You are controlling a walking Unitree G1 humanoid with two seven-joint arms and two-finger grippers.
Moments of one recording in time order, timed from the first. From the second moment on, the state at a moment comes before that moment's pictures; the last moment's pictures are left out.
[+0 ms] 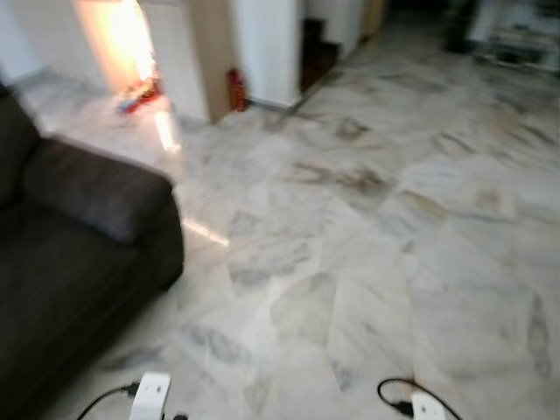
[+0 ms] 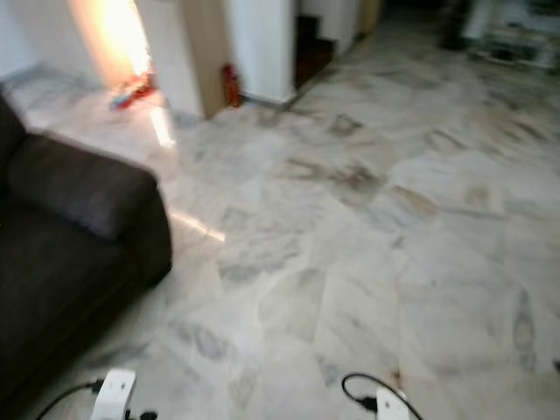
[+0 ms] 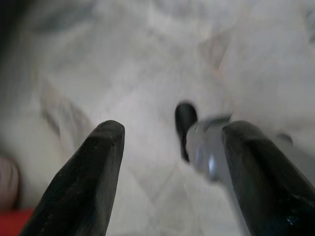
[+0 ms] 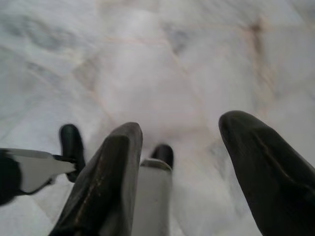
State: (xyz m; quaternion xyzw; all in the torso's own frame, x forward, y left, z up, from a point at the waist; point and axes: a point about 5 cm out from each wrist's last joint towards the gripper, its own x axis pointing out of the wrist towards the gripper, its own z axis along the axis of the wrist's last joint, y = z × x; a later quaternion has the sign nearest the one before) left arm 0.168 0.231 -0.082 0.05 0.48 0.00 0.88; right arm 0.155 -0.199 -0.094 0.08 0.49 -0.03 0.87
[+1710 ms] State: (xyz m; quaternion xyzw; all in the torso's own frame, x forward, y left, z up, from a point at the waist) left arm 0.172 0.231 -0.081 0.05 0.48 0.00 0.88; right arm 0.155 -0.200 -0.094 0.08 0.49 -0.02 0.87
